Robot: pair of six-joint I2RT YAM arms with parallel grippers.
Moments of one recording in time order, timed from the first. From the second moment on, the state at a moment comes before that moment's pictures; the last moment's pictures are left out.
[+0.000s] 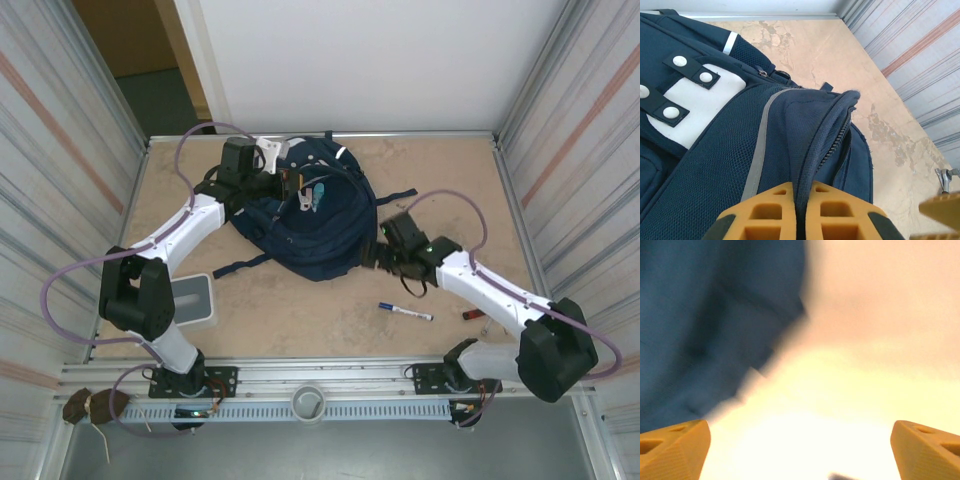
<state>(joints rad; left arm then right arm) -0.37 1.64 1.30 -0.21 0.50 -0.25 0.61 1.24 0.79 -0.66 0.11 0.77</state>
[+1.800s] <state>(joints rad) -0.37 1.64 1.28 -0.20 0.49 -0.23 0.49 1.33 0.61 -0.56 0.12 0.90</state>
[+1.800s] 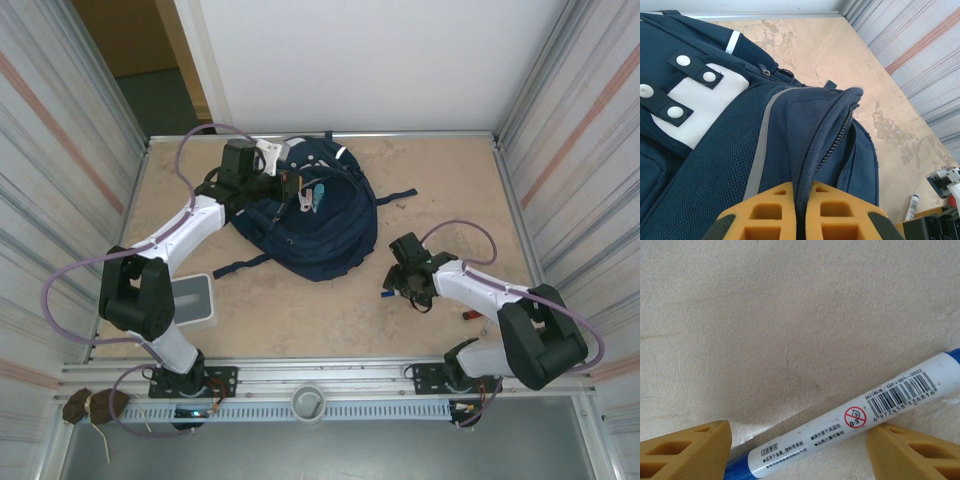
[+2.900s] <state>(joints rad) -0.37 1.64 1.28 -0.20 0.50 -0.22 0.60 1.45 0.98 -0.14 -0.02 1.02</state>
